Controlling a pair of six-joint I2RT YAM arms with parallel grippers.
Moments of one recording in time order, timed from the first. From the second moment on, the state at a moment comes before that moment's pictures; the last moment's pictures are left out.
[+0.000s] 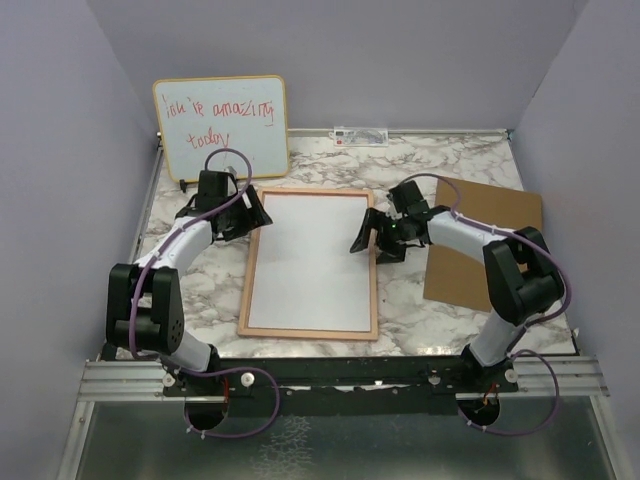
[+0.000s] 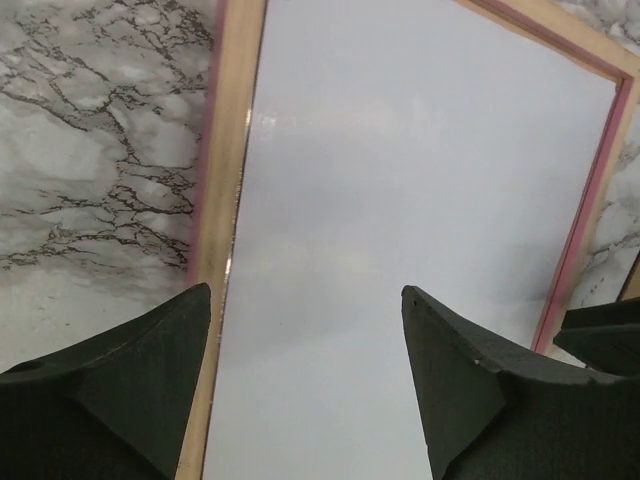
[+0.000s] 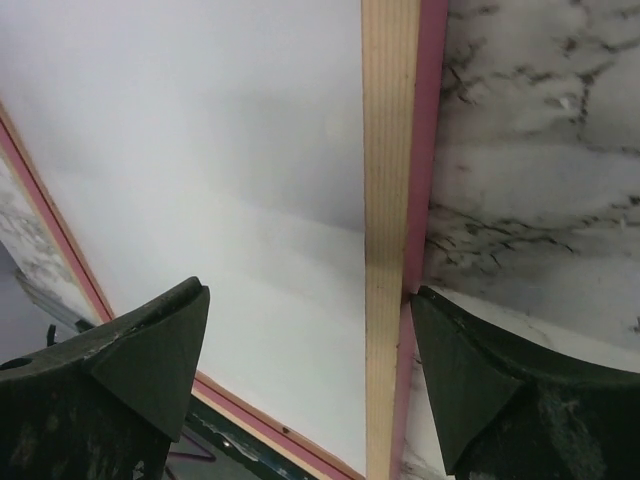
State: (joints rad) left arm -0.10 1.52 0.96 -0.31 0.26 -0.49; right arm 0.43 1.71 1.00 -0.35 -0.35 0.68
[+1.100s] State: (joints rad) left arm -0.61 1.72 1.17 -0.13 0.47 -0.70; right arm -0.39 1.56 0.91 -0.50 0.41 0.62
